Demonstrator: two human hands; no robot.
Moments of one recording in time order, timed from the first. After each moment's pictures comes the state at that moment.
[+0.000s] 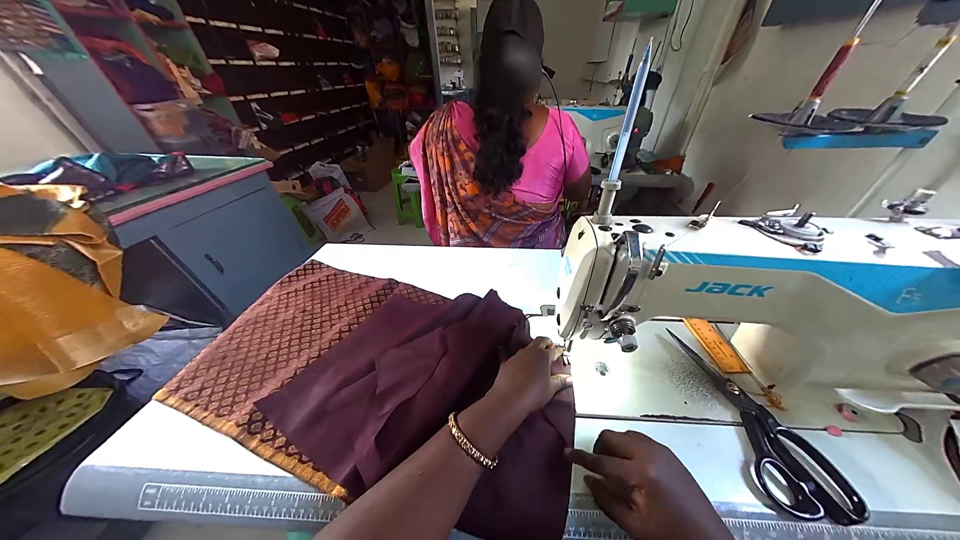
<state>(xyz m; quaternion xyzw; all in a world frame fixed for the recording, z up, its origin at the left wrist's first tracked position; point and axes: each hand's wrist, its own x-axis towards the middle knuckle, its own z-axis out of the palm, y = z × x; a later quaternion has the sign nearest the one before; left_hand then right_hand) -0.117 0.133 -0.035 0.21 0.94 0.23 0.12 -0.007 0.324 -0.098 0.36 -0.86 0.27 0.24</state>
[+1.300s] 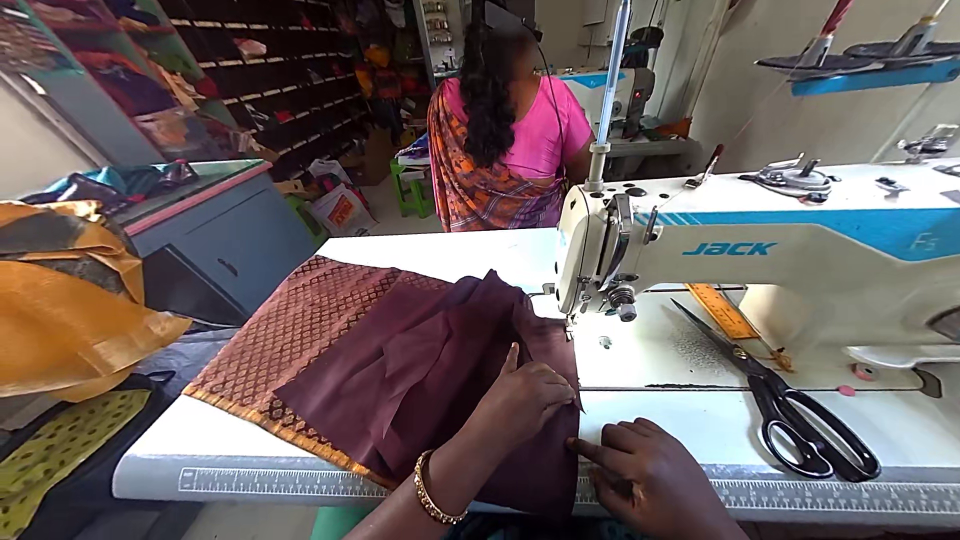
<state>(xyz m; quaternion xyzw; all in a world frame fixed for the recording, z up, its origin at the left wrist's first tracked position) -0.057 0.096 -0.071 0.42 0.87 0.22 -0.13 0.014 0.315 -0.109 0.35 -0.87 0.21 0.27</state>
